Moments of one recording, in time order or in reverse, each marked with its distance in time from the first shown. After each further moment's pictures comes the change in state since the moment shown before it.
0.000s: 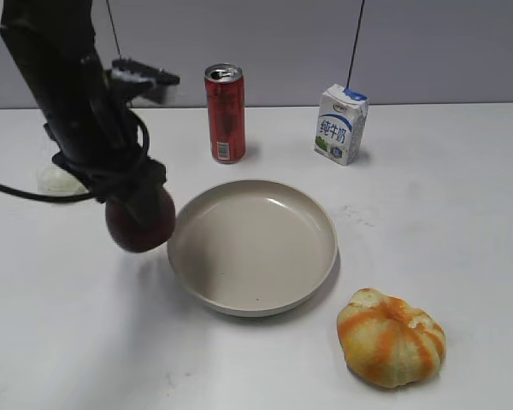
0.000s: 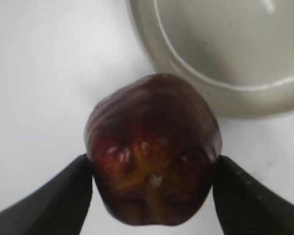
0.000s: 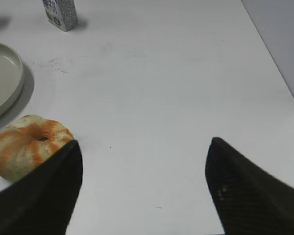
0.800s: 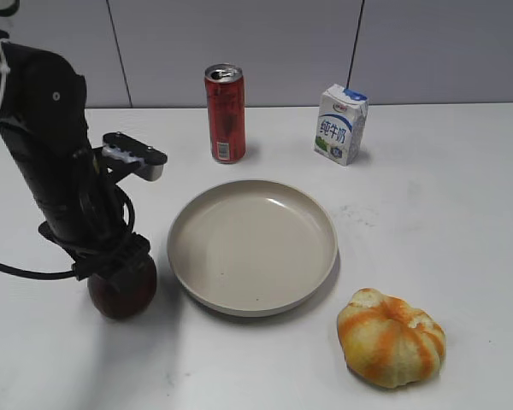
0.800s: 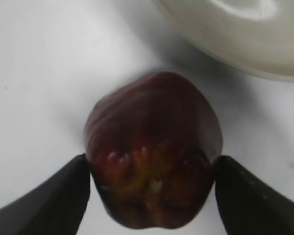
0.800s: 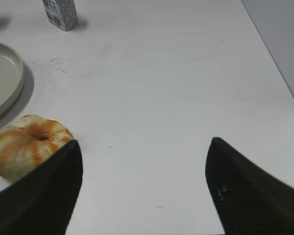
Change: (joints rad) left arm -0.002 -0.002 0.301 0.027 -0.211 0.000; right arm 0.000 0.000 0.000 0.000 0.000 0.000
